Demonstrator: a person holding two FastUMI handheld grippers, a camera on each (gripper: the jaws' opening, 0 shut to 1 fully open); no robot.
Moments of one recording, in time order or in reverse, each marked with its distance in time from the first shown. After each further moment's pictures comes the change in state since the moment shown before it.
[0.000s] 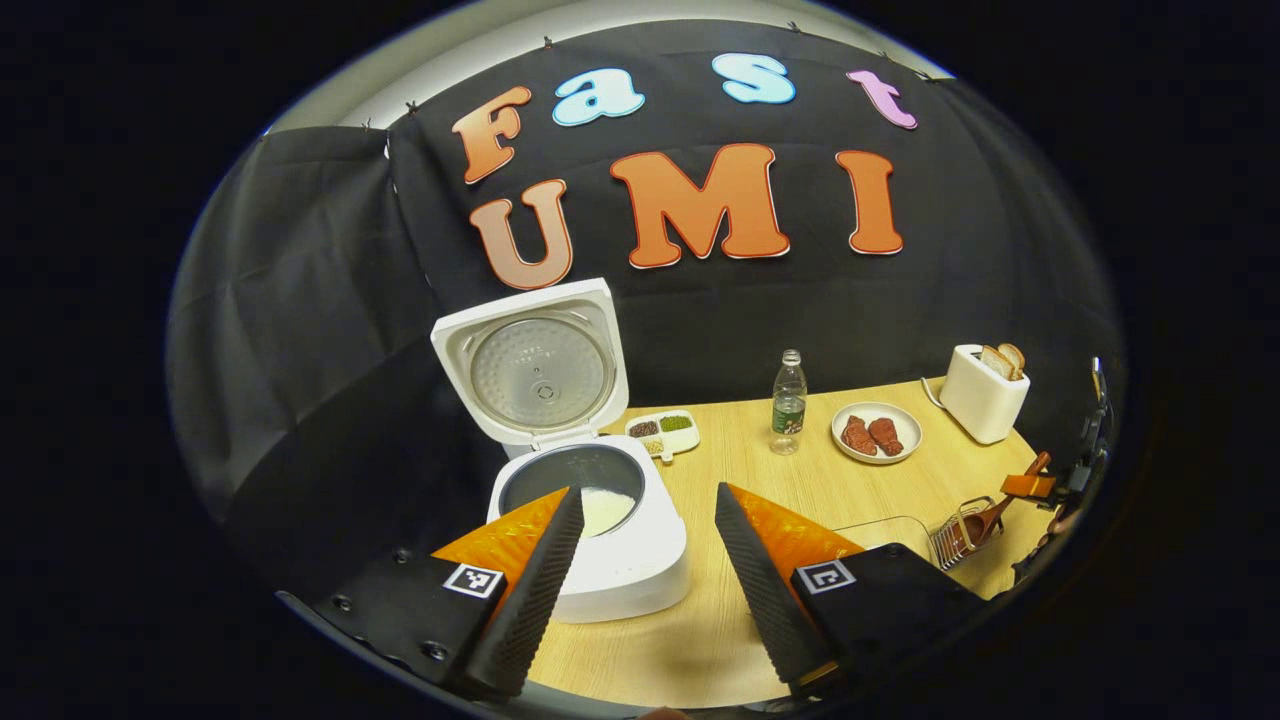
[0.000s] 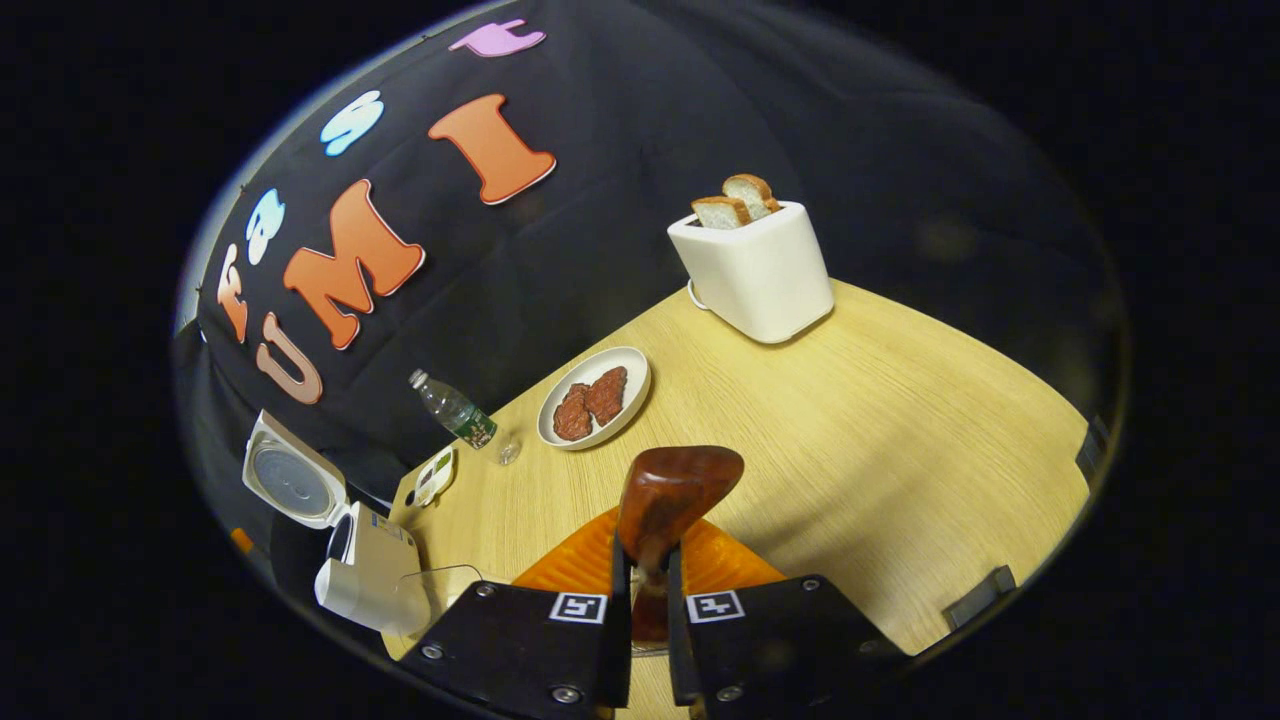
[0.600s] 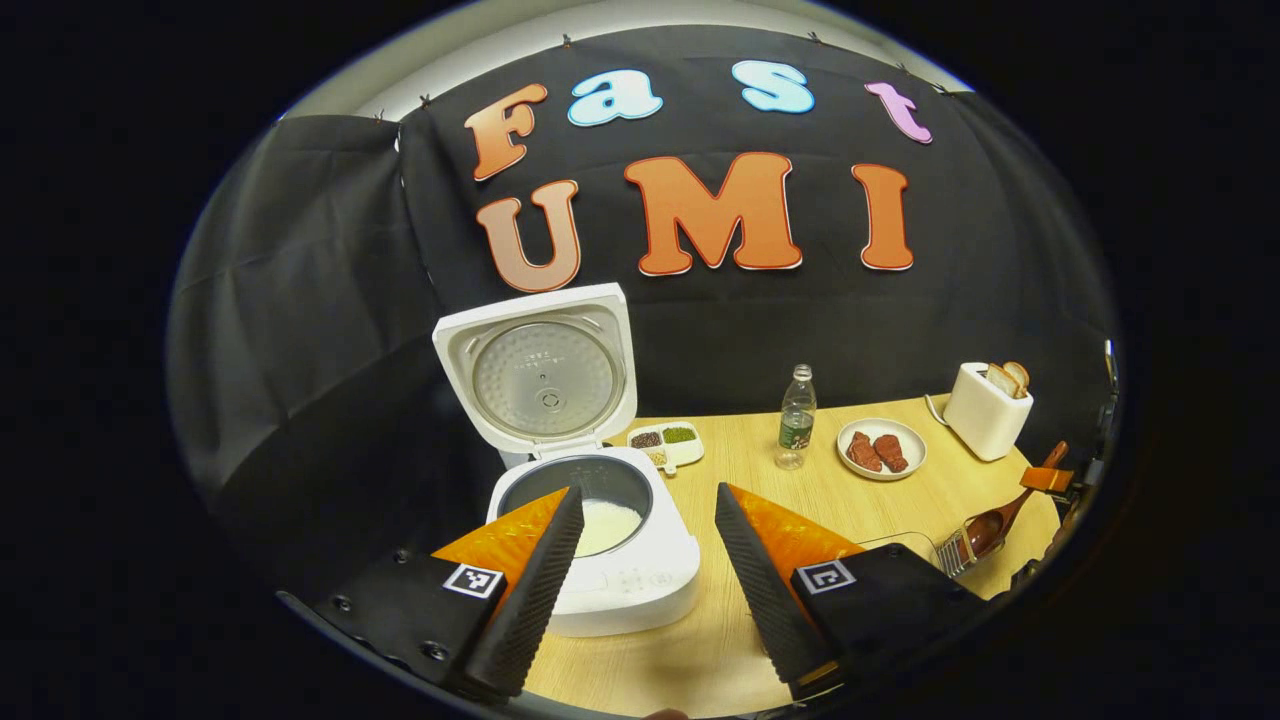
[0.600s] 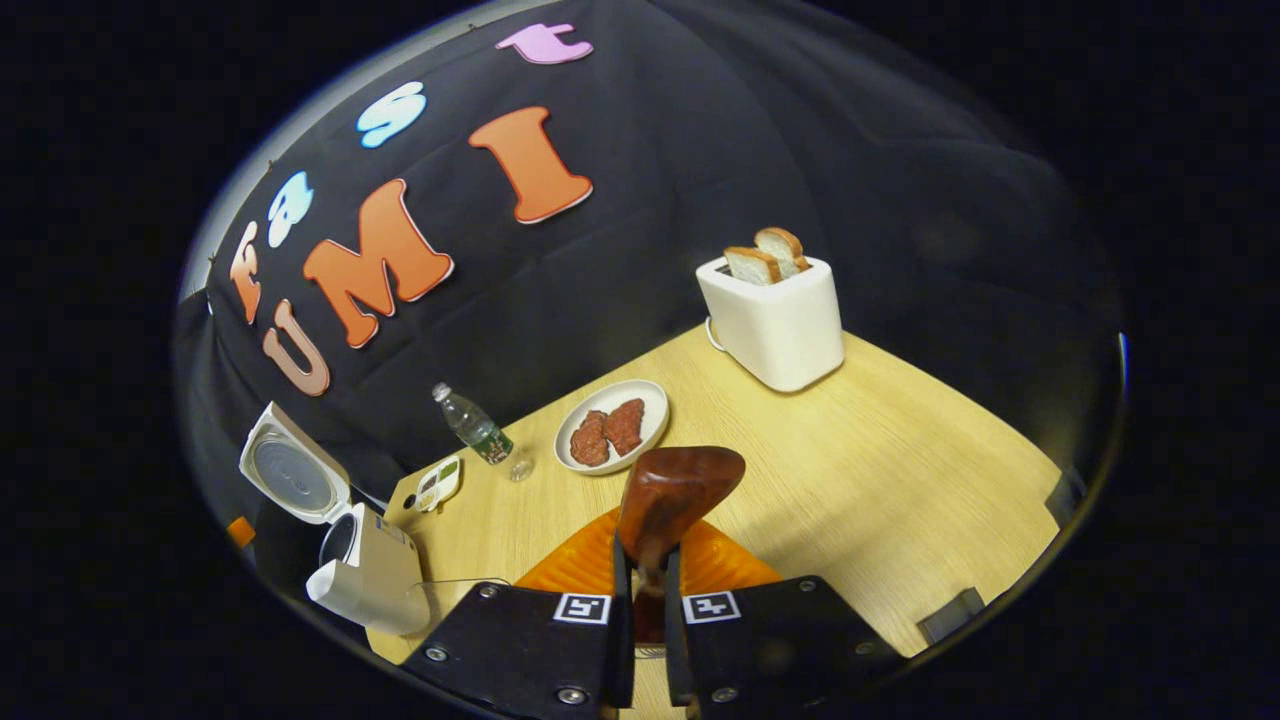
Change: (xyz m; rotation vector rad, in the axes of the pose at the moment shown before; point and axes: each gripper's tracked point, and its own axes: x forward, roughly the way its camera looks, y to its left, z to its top) left arm 0.017 0.022 0.004 -0.048 -0.028 -0.001; right arm -0.027 0.047 0.040 -0.120 -0.068 0.012
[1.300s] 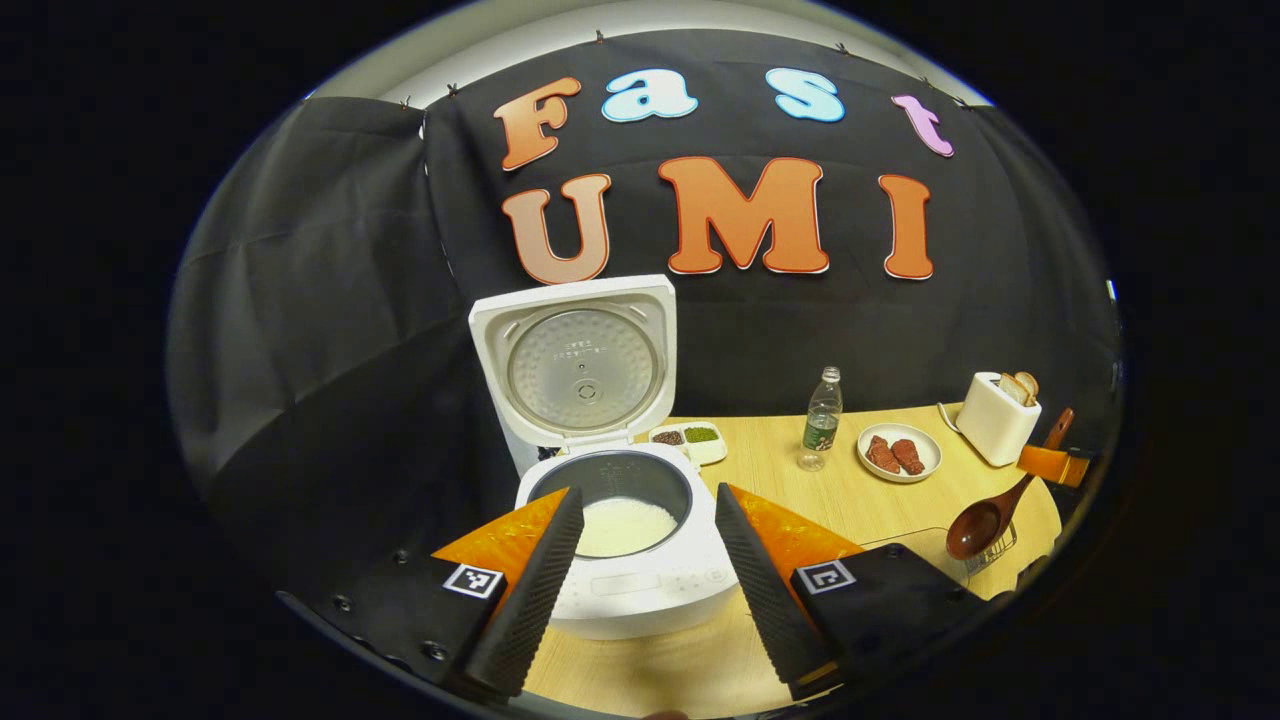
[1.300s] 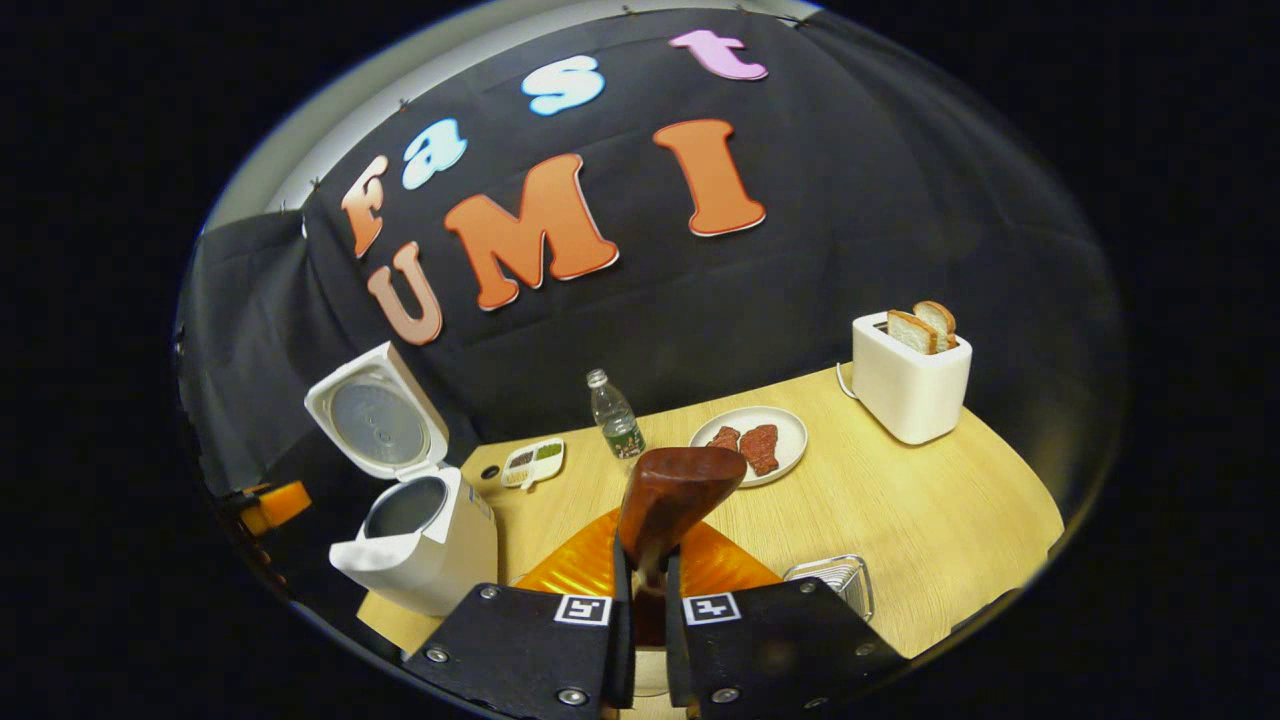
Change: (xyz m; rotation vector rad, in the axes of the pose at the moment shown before) left arm 0.006 0.050 -0.018 -0.036 -0.004 0.018; right arm -0.027 0.150 -0.029 -0.284 -0.021 0.191
